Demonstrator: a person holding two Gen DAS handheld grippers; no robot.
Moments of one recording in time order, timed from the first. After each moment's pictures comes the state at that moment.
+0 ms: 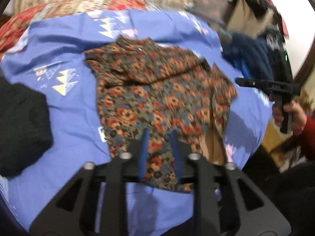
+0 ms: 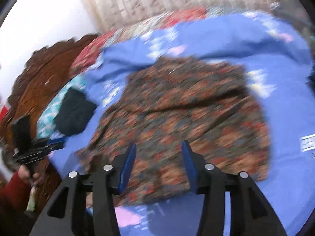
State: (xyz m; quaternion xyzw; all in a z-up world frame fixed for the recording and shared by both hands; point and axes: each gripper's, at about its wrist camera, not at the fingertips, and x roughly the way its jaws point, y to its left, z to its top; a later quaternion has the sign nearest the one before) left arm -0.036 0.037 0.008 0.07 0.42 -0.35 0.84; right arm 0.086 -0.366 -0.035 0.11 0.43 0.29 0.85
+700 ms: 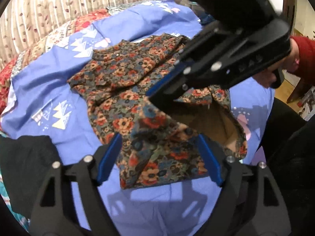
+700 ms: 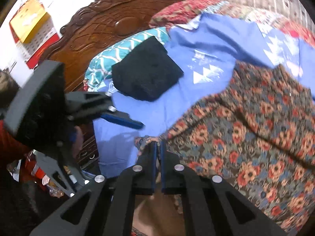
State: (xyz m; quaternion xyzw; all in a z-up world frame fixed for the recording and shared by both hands) left arm -0.049 0.006 0.001 0.23 0.36 -0.39 0.81; right arm 0.118 -0.187 -0.011 -0.05 0.41 0.51 0.76
